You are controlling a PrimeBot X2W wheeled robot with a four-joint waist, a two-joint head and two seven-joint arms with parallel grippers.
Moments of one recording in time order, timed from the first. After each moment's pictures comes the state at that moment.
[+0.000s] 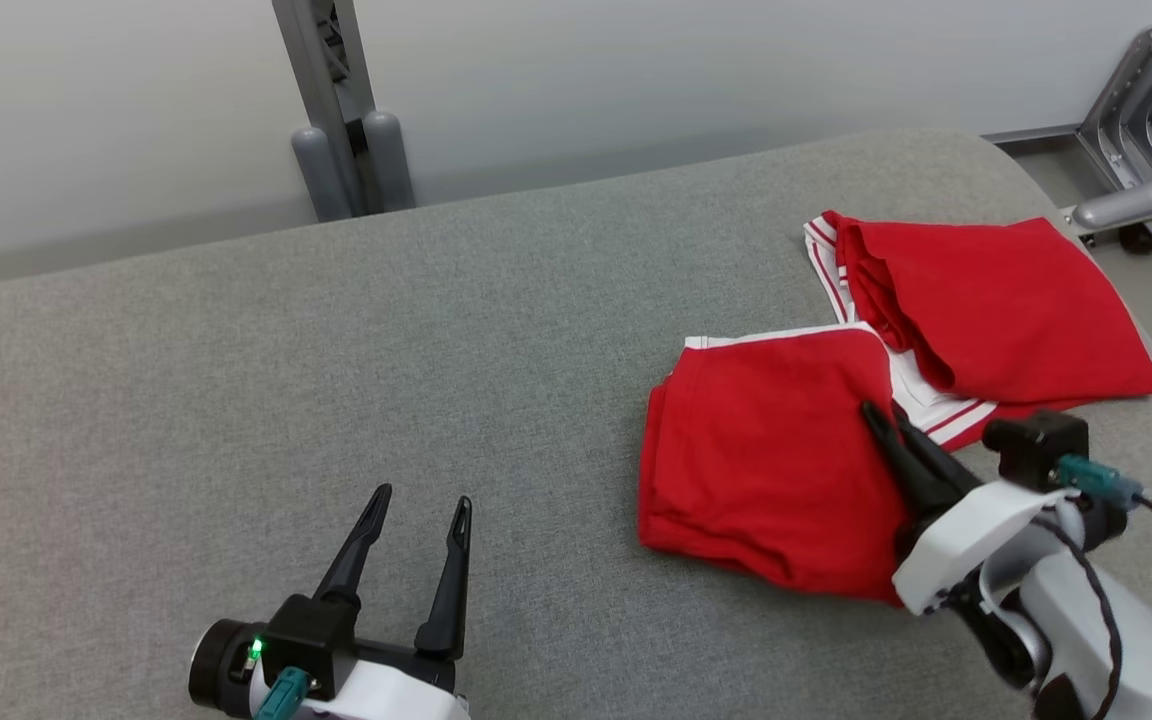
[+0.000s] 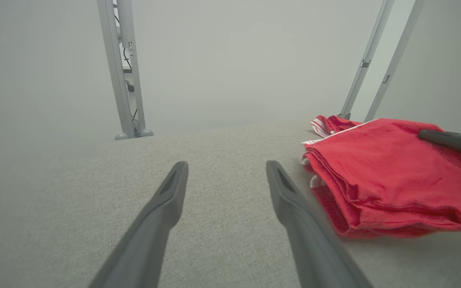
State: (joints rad) left arm -0.01 0.05 -0.28 0.16 -0.19 0.05 -0.26; right arm -0.46 -0.28 0.56 0.64 0.64 0.13 -0.26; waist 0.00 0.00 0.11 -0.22
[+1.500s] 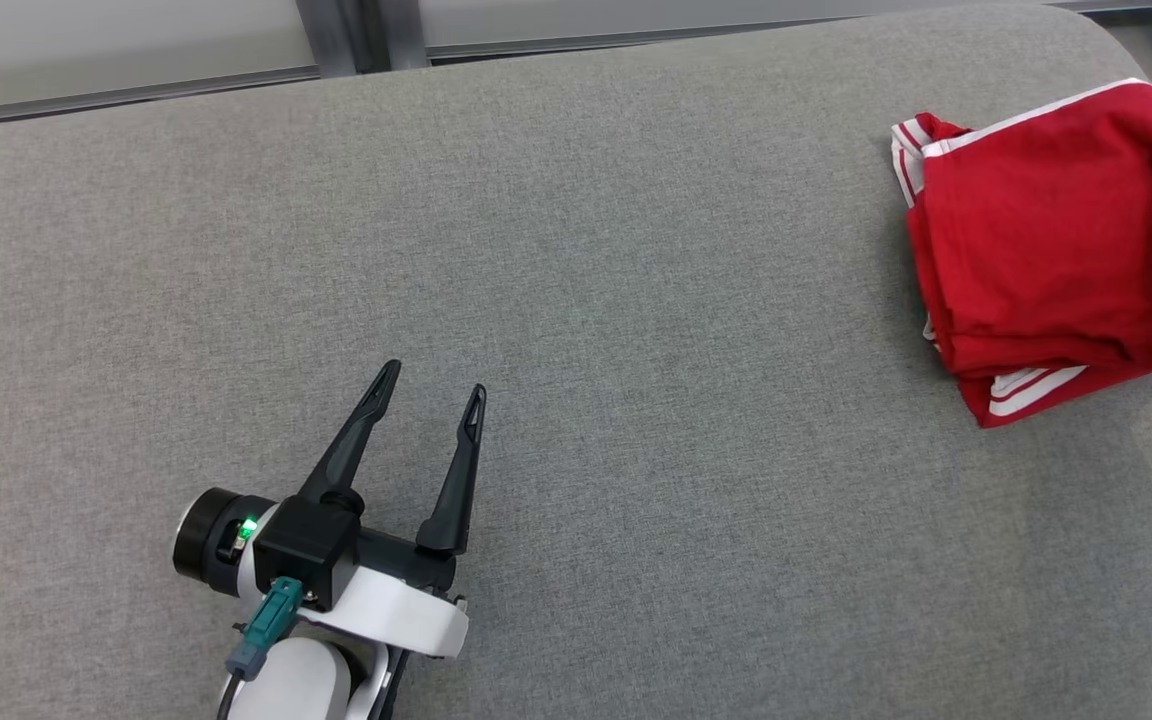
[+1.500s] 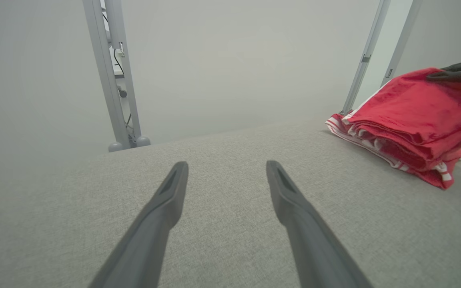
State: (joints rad) left arm -0.17 0.07 -0.28 0.12 -0.11 -0.02 -0.26; right arm -1.07 -0.64 1.01 0.97 0.41 0.13 -0.26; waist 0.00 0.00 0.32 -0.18
